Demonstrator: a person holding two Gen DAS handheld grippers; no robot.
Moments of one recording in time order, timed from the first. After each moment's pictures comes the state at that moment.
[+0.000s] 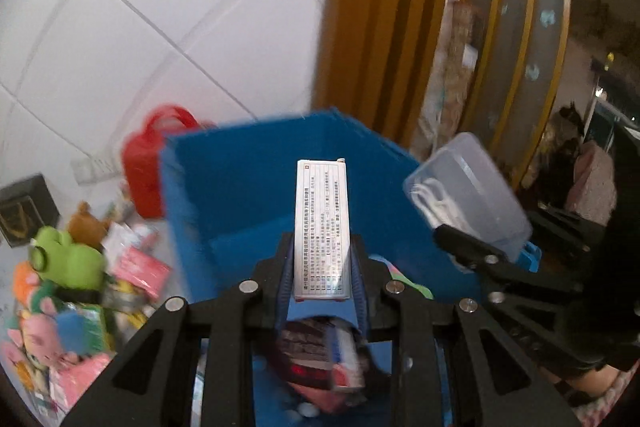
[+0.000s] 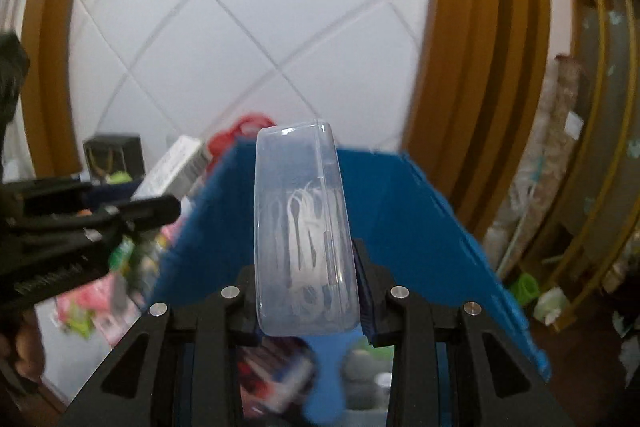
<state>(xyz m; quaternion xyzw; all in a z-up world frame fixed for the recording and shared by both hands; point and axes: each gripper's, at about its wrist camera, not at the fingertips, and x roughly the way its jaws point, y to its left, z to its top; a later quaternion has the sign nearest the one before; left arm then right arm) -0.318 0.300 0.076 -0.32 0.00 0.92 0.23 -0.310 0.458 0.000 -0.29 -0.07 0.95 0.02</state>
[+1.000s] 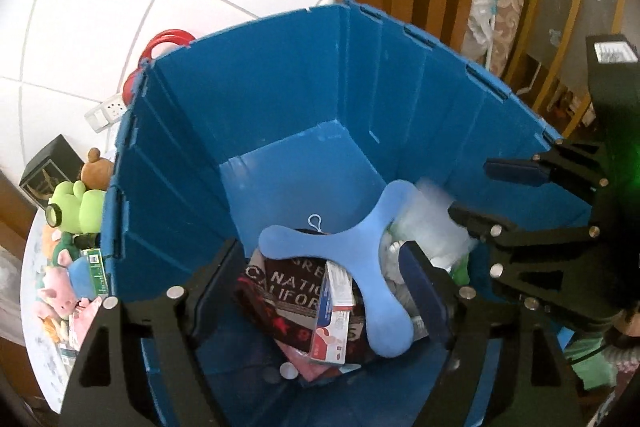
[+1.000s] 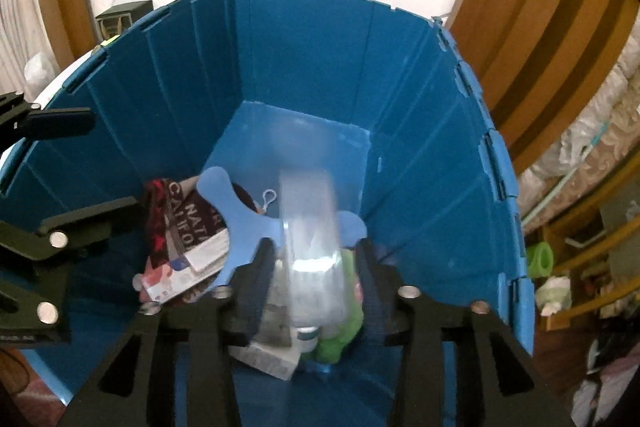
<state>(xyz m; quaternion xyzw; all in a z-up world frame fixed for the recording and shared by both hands) -0.341 0.406 0.012 -0.44 0.07 0.89 0.11 -0.354 0.563 -0.088 -0.47 -0.12 0.87 -0.06</state>
